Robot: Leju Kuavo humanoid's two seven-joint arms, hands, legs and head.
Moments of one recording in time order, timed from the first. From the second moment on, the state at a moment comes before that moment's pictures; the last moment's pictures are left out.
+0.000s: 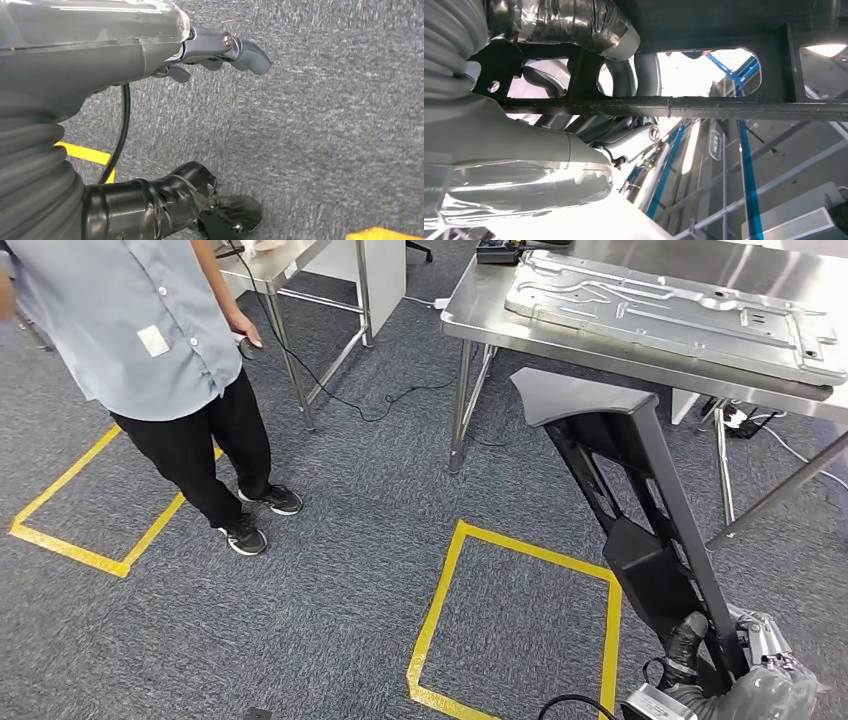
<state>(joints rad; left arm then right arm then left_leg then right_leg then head) -0.08 -0.25 1.01 -0.20 -1.26 0.29 -0.41 0.44 0.12 0.06 -2.00 0.96 -0.70 -0.39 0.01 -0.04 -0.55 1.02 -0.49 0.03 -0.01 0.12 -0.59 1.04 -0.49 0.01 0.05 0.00</state>
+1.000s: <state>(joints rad) -0.08 -0.25 1.01 -0.20 -1.26 0.29 -0.42 0.43 0.11 0.08 -2.00 0.96 -0.70 -0.37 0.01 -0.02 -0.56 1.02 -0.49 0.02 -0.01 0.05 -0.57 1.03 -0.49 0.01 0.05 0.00</state>
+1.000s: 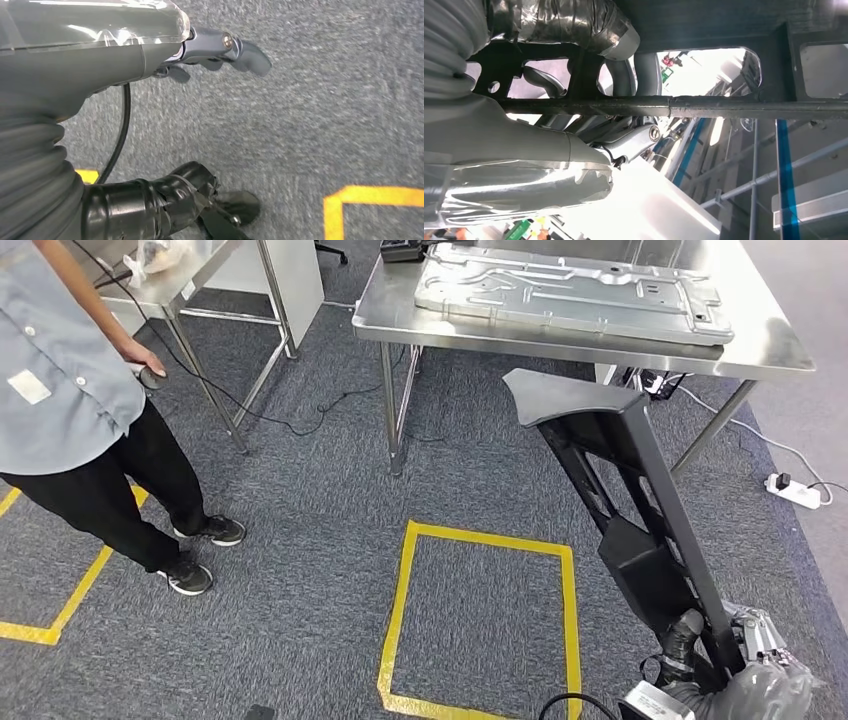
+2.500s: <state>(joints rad) -0.07 -0.25 1.02 -0.20 -1.27 0.19 -0.47 0.40 0.04 0.14 -1.97 0.93 -0.70 -0.34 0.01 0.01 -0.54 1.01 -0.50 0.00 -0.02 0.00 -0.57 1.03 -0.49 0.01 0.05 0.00</state>
